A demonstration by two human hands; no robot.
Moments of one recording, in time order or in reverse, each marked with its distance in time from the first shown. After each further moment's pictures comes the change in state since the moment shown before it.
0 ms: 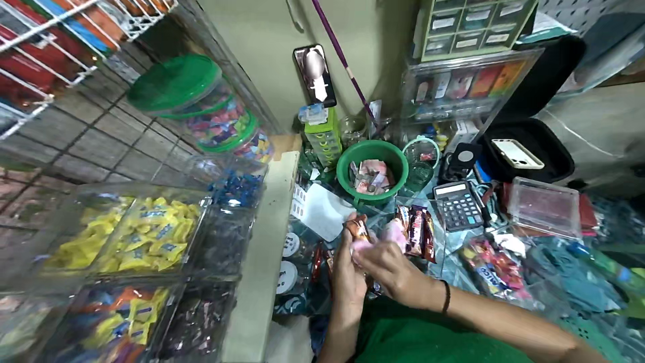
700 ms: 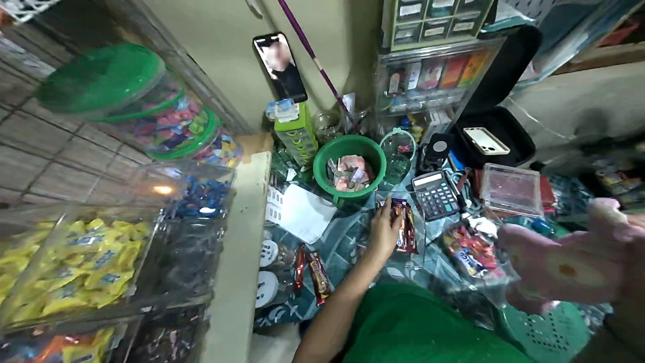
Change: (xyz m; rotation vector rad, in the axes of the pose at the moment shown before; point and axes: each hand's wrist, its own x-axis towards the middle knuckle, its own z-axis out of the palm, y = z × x) left_hand 0.059 -0.096 0.048 1.156 -0.448 -0.024; right_hand -0.089 -0.014 -0.248 -0.156 0.533 0.472
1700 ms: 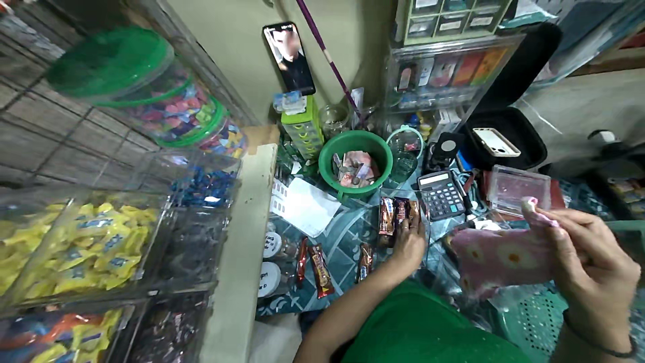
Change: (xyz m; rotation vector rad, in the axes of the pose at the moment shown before) left_hand -0.015 0.000 0.059 0.498 -0.334 0.162; right_hand 0.003 0.001 0.047 -0.108 -0.128 0.024
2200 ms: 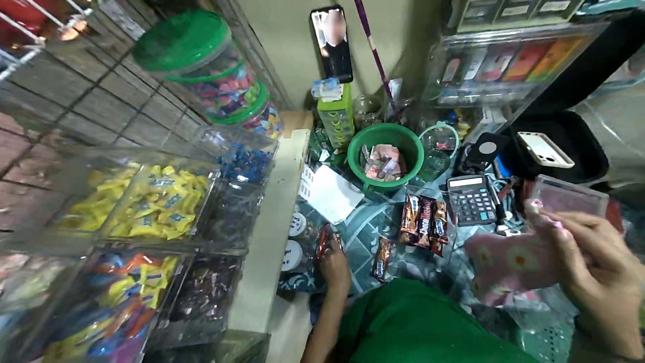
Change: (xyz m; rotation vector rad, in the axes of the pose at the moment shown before) left_hand -0.140 -0.126 -0.025 0.026 0.204 -1.065; right_hand 0.012 0.006 0.031 0.067 -0.131 -0.036
